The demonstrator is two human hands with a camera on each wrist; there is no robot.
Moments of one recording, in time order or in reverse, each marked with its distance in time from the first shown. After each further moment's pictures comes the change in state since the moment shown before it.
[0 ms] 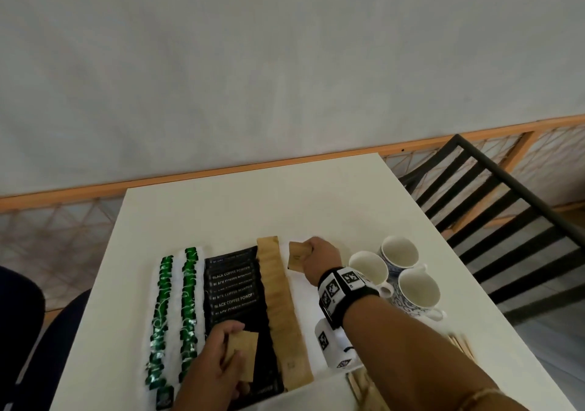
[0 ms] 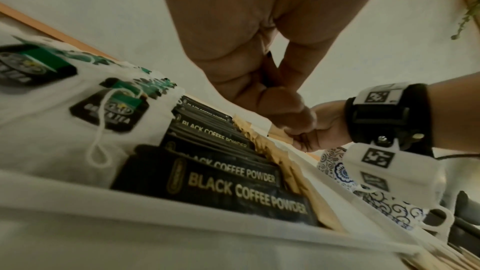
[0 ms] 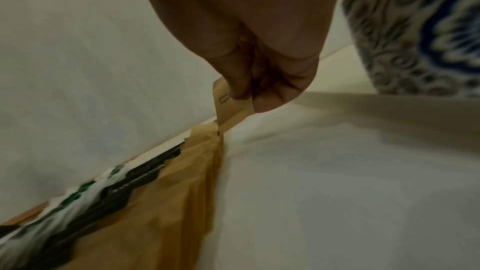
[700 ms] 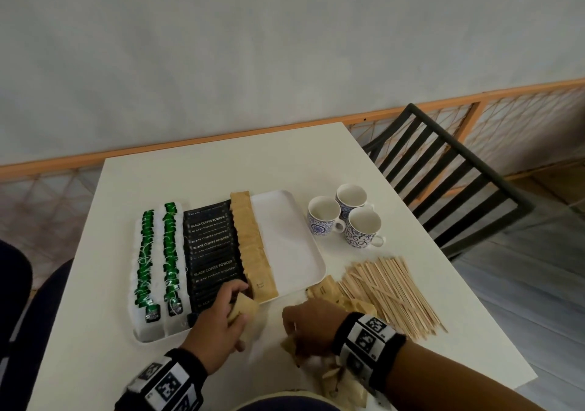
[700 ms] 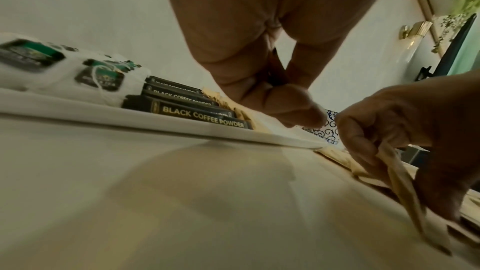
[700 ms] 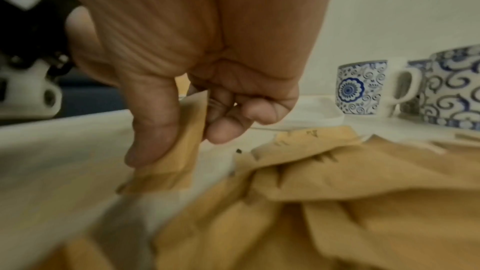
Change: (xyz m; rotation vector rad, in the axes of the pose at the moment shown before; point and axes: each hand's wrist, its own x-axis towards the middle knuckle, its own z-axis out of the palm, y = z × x) left_hand -0.058 -0.011 0.053 0.214 -0.103 0.195; right_hand -0.210 0.078 0.000 -0.504 -0.578 -0.374
